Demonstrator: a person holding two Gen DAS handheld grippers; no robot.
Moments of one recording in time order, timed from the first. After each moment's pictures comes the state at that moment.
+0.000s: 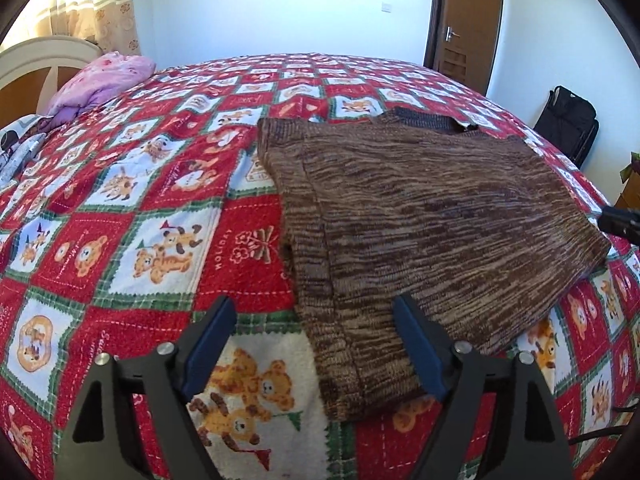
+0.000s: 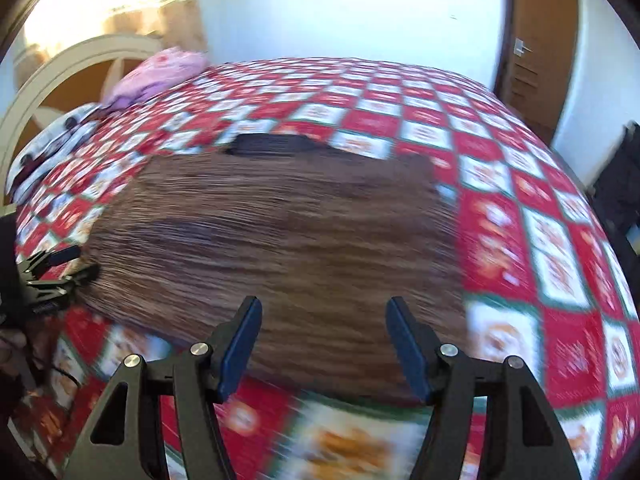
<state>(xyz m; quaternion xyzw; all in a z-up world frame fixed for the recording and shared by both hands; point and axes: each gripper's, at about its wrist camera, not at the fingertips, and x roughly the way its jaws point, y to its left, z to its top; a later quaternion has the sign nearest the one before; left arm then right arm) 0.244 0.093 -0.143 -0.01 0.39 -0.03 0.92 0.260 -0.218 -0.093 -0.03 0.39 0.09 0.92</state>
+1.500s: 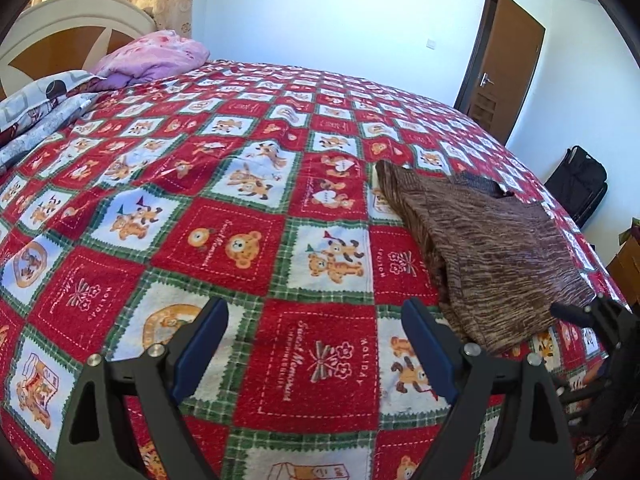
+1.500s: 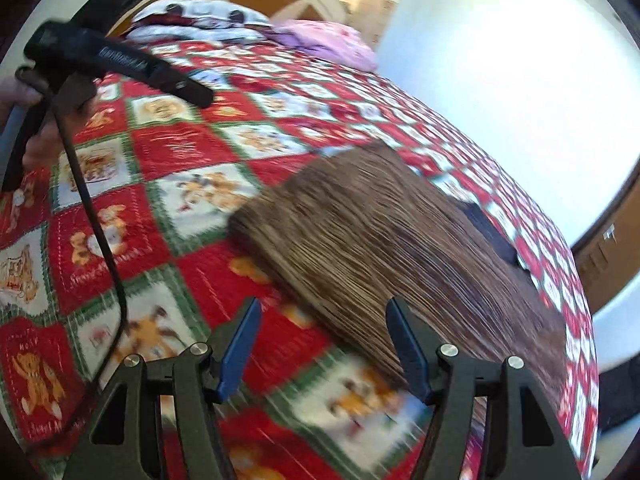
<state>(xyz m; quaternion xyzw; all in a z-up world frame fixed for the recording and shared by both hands) 0.205 0.223 -0.109 -0.10 0.37 0.00 0.92 0.195 -0.002 -0.135 -0.30 0.30 0.24 0.87</state>
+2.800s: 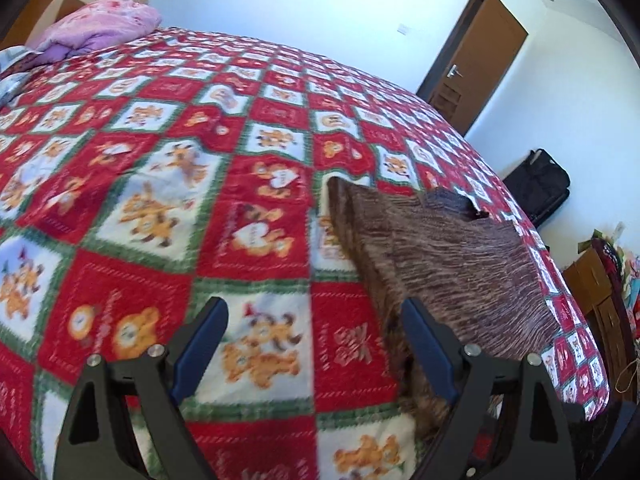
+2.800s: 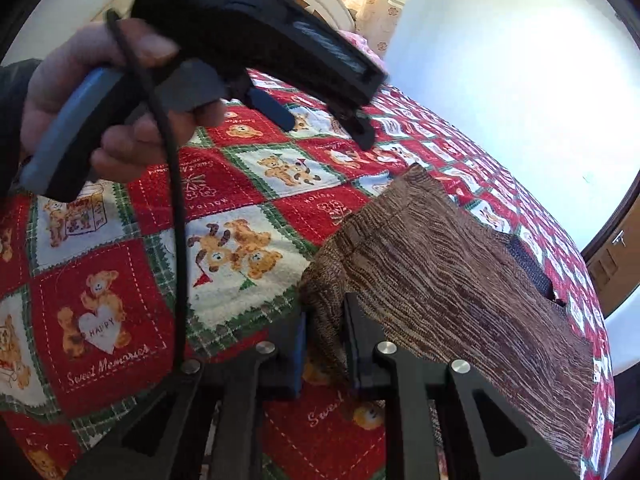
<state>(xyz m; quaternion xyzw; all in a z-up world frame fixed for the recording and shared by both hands) 0.305 0.206 -0.112 -0.15 0.41 -0.11 0.89 0.225 0.046 -0.148 -0.28 0.29 0.25 0.88</state>
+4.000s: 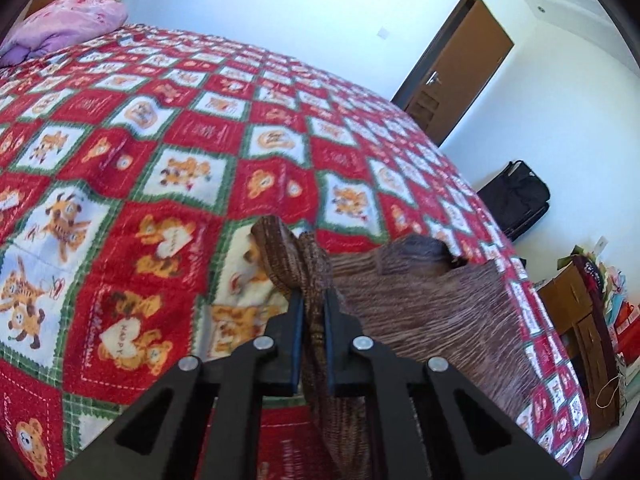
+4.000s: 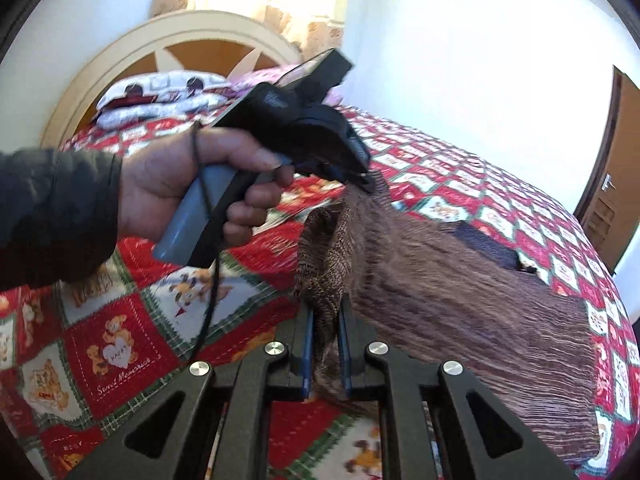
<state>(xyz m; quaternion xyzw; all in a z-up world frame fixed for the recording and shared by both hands) 0.387 0.150 -0.104 -0.18 0.39 -0.16 0.89 0.216 -0.026 -0.105 -0.15 0.26 0.22 0.93</state>
